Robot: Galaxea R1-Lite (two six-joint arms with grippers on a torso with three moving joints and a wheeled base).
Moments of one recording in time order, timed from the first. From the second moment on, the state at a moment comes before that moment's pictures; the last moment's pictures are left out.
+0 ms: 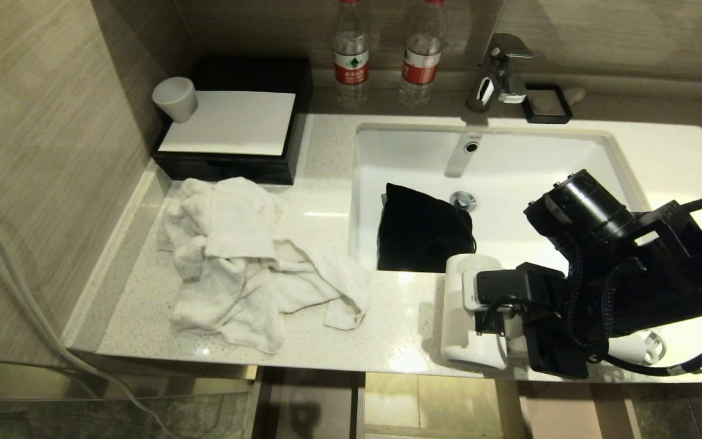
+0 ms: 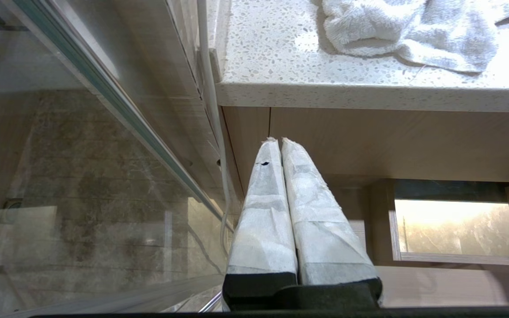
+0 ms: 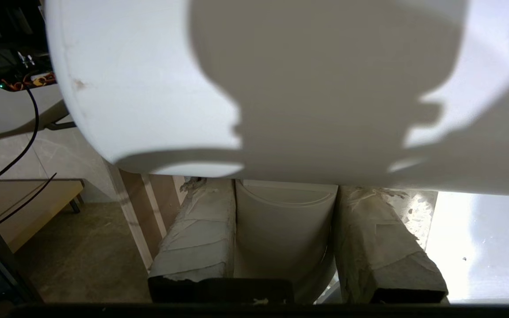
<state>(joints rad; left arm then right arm) 0.00 0.00 0.00 0.00 0.00 0.00 0.63 1.64 -1.13 0.49 -0.08 -0.86</state>
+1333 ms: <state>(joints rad) 0.00 0.00 0.00 0.00 0.00 0.00 0.28 1.19 -0.98 0.47 -0.08 -0.70</state>
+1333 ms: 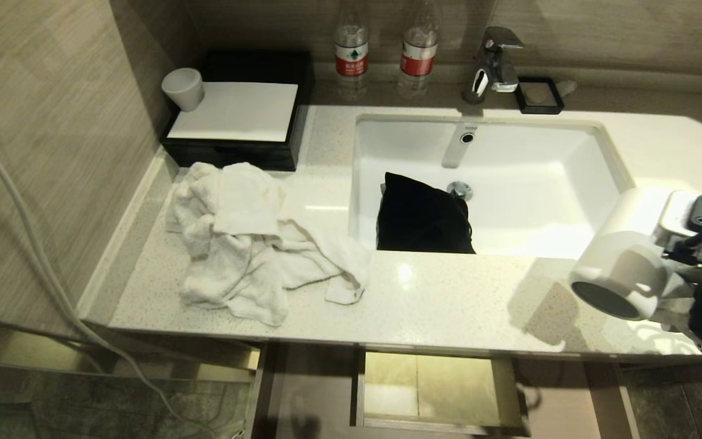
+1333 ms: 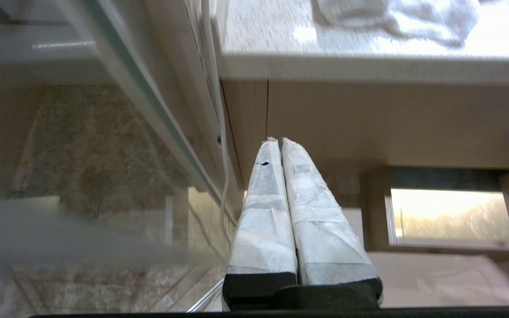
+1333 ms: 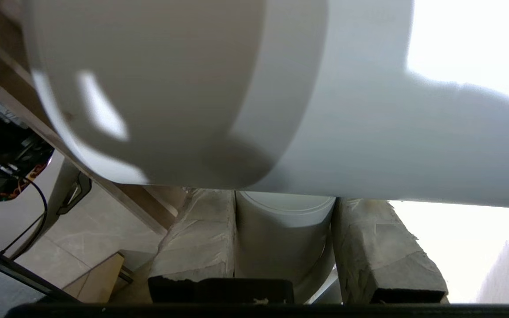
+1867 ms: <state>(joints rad) 0.00 0.00 0.00 0.00 0.00 0.00 0.05 1.01 -0.87 0.45 -0.08 -0.68</state>
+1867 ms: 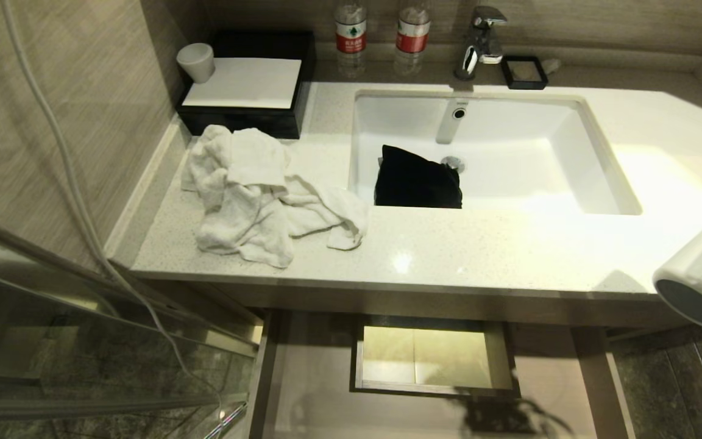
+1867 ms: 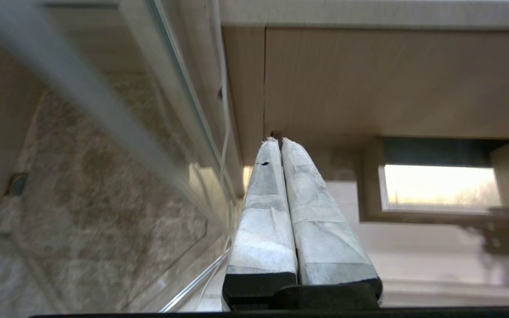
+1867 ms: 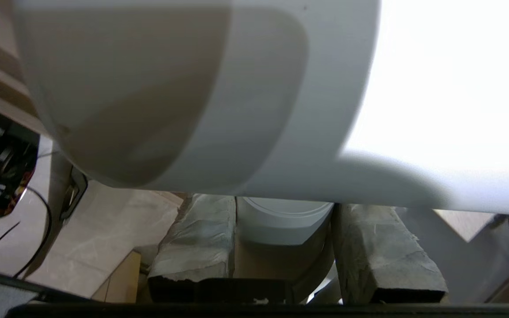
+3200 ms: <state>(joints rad) 0.00 0.00 0.00 0.00 0.00 0.00 -0.01 0.81 -0.74 0.40 -0.14 -0.52</state>
